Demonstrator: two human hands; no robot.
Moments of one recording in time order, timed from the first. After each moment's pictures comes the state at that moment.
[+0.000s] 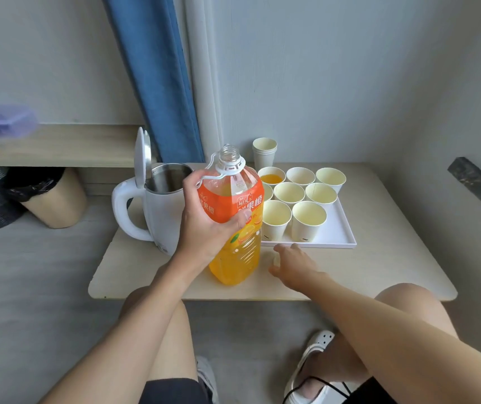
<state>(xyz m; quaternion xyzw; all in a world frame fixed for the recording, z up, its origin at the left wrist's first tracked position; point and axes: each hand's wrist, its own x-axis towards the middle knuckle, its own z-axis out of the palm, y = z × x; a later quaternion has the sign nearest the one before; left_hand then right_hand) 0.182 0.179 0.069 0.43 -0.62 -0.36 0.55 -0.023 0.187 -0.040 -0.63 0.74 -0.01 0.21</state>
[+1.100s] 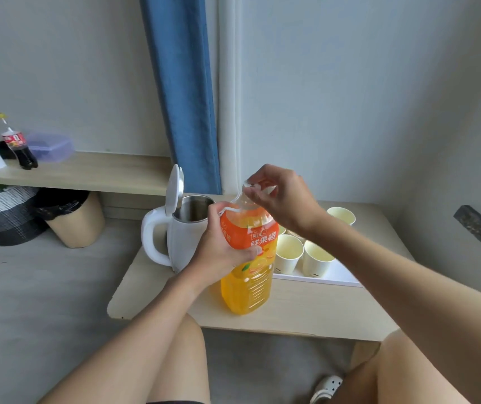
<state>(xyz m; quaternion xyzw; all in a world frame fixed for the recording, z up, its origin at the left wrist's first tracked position) 0.203 0.170 0.085 0.44 -0.65 -0.43 0.44 0.040 0.173 0.192 -0.73 0.52 -0.41 0.16</state>
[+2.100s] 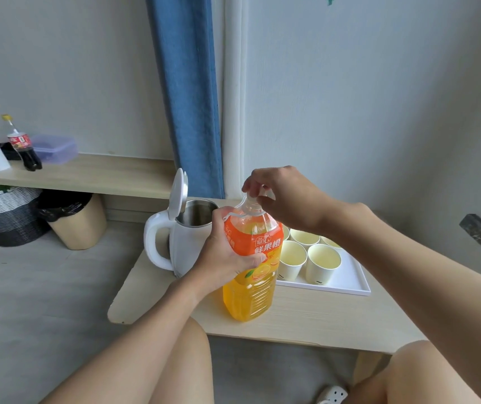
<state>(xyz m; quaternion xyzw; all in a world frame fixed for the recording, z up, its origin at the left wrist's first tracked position) 0.205 0.172 0.088 0.47 -0.65 -0.43 0.41 0.044 0.175 0.223 -0.85 0.46 -0.23 0.02</state>
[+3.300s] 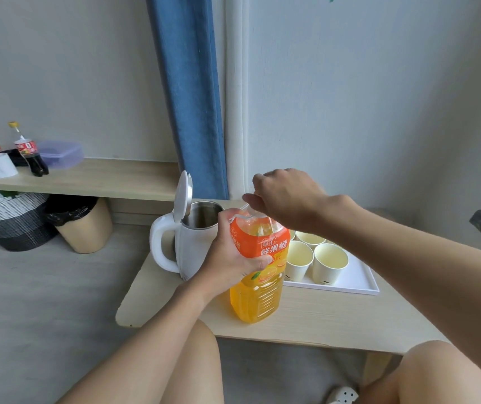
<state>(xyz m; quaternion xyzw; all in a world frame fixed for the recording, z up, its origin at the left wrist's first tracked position) 0.204 0.174 0.090 0.47 -0.65 -0.43 0.41 0.053 0.167 0.223 -0.85 0.50 -0.07 -0.17</state>
